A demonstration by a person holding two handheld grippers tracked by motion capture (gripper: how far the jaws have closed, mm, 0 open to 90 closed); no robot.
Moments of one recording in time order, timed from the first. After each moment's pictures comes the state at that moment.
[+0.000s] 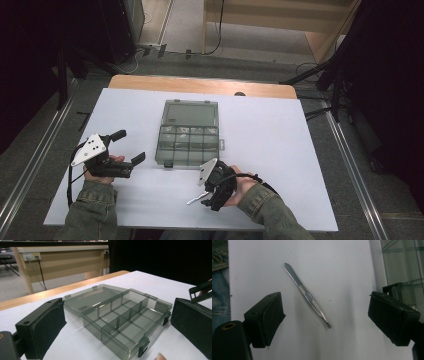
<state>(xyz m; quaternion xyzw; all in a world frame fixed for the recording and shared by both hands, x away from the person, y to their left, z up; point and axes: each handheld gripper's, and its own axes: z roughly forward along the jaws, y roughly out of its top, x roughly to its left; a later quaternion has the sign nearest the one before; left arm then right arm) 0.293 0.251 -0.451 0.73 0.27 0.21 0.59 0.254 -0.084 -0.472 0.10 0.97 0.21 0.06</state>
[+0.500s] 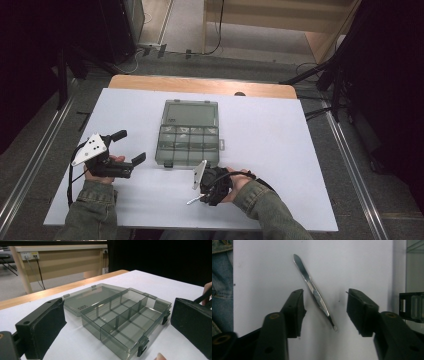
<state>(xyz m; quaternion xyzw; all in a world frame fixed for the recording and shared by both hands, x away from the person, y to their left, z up) 0.294 0.250 -0.451 0.73 0.27 0.20 0.59 0.258 -0.072 -0.476 0.05 0.99 0.16 0.03</state>
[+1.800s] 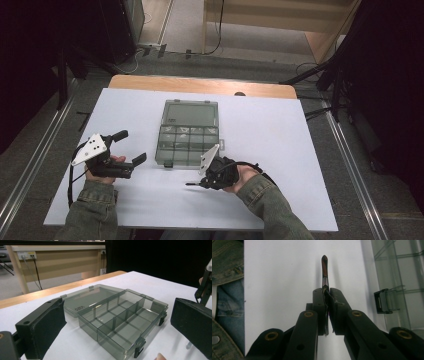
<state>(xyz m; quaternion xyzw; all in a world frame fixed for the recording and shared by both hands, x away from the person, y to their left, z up) 0.295 0.249 -0.452 0.74 0.27 0.19 0.59 0.276 -0.091 -0.456 0.11 0.97 0.23 0.00</state>
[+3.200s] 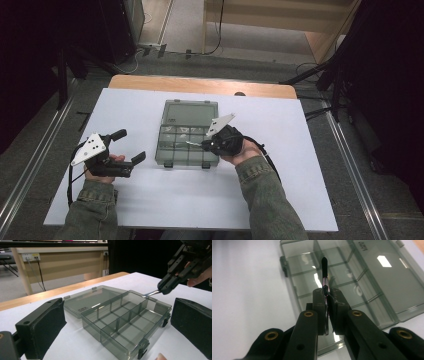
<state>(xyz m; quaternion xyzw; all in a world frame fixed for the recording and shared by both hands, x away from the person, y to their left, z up) 0.295 0.252 -0.451 0.73 0.27 0.20 0.59 0.335 -0.113 -0.425 0.20 0.92 0.33 0.10</state>
